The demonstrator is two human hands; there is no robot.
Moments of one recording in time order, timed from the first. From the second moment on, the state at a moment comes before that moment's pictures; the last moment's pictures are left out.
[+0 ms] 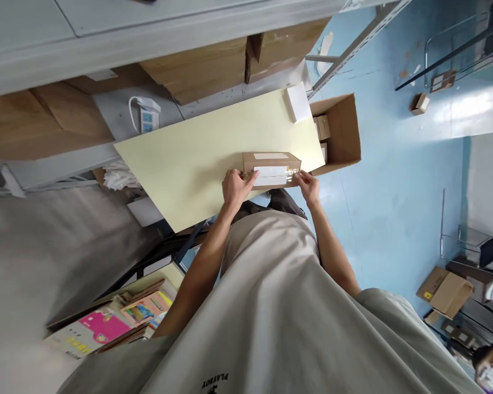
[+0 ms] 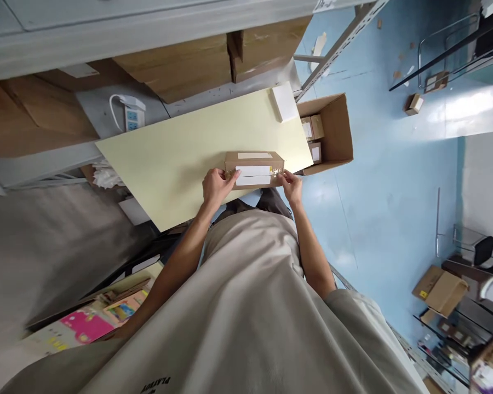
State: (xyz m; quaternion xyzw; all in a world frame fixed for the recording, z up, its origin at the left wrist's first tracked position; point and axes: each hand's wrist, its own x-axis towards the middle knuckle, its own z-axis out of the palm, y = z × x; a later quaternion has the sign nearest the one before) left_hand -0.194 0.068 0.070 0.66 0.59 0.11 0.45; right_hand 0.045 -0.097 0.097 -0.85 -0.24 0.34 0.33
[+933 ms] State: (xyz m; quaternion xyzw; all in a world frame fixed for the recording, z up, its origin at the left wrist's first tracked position) left_hand 0.149 0.038 0.158 0.80 0.47 0.07 0.36; right_hand 0.301 -0.186 0.033 -0.76 -0.06 0.43 0.49
